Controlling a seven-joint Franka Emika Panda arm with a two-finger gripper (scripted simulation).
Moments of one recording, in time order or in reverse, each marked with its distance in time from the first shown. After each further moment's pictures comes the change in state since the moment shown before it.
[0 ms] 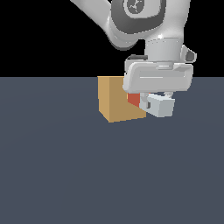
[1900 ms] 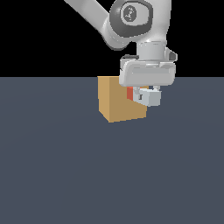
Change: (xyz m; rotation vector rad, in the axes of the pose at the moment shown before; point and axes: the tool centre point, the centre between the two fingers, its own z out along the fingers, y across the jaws) arm 0.070 0.013 -0.010 0.000 -0.001 -0.062
